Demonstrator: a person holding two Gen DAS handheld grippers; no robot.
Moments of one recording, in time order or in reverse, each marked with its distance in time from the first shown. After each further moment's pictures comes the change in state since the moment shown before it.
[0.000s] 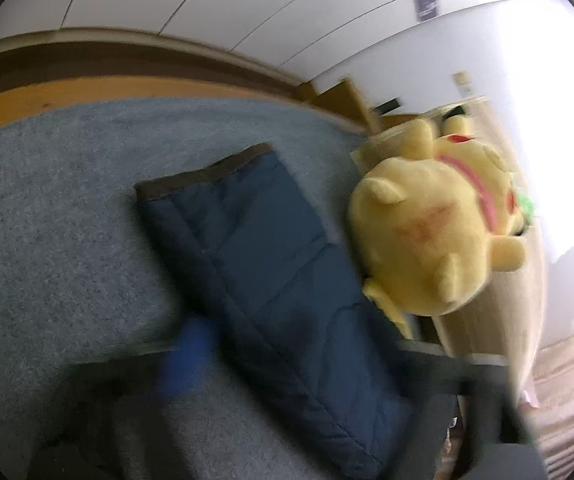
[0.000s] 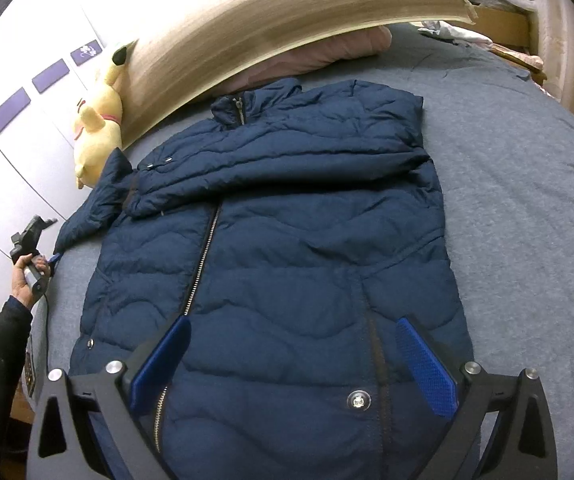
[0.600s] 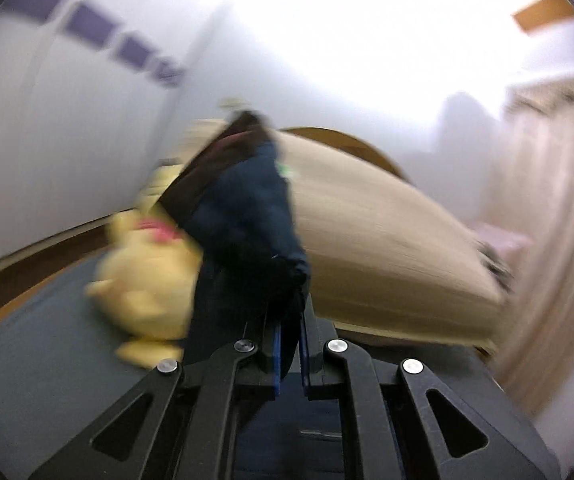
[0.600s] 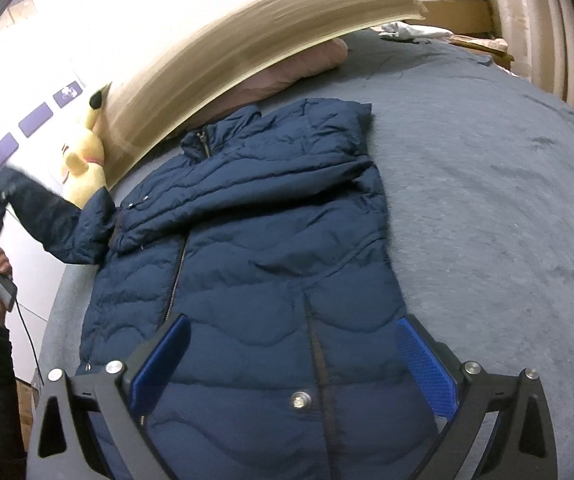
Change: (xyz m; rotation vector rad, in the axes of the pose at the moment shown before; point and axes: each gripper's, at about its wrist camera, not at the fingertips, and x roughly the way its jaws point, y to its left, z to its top) left arm -0.127 -0.276 -0.192 0.826 -0.291 -0.366; right arm -0.021 -0.049 -0.003 0.124 -0.081 0.000
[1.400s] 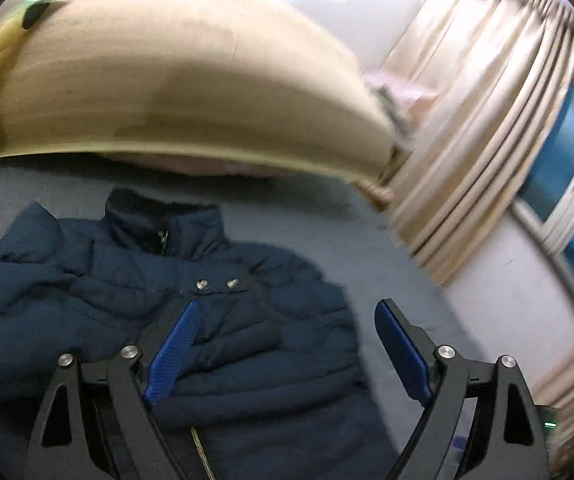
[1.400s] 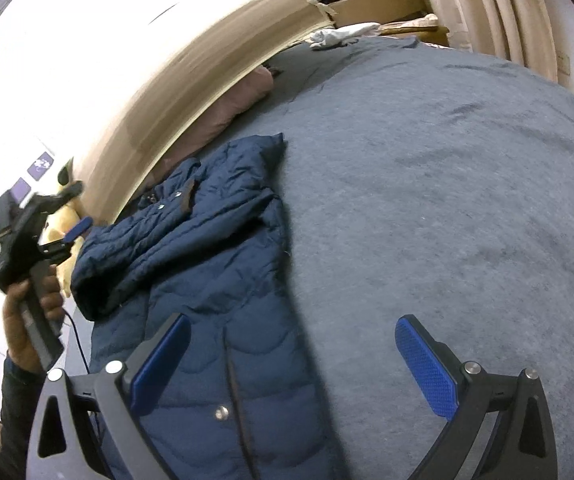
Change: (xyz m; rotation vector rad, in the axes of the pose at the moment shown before) left arm 0.111 -0.189 -0.117 0.031 0.544 -0.381; right arm -0.034 -0.084 0.010 0.209 -0.078 0.001
